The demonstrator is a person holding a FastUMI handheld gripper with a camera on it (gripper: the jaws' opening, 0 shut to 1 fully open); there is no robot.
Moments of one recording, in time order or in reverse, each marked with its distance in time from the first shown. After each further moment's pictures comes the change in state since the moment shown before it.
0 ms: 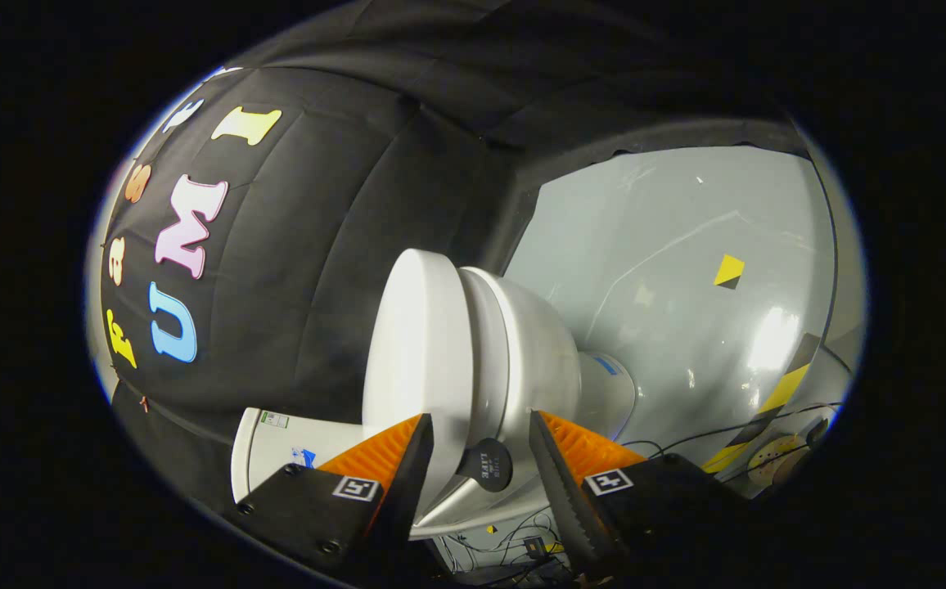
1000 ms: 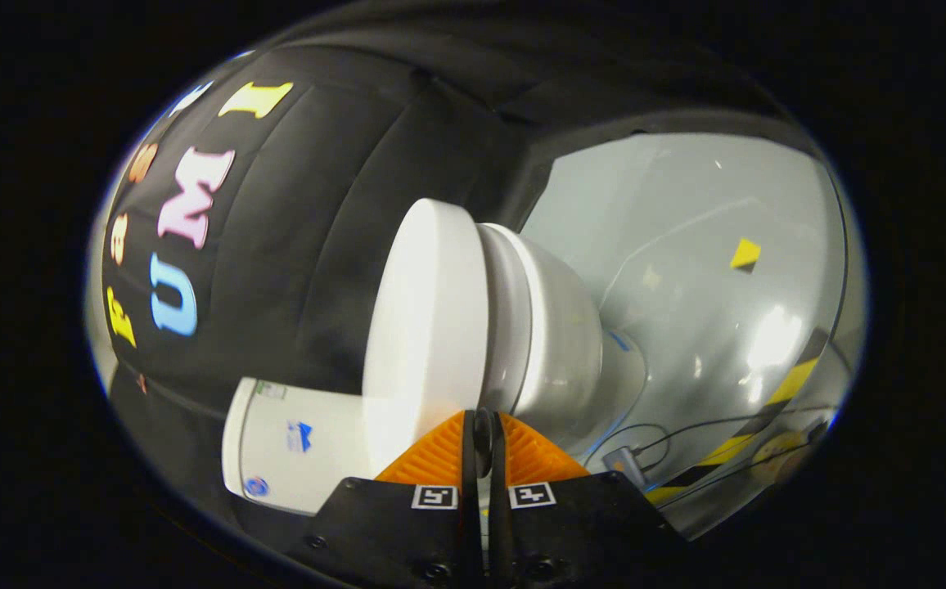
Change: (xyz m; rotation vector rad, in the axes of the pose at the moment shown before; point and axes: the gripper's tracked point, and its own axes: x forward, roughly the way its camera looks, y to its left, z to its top) arm -0.004 0.033 -0.023 -0.158 0.061 0.006
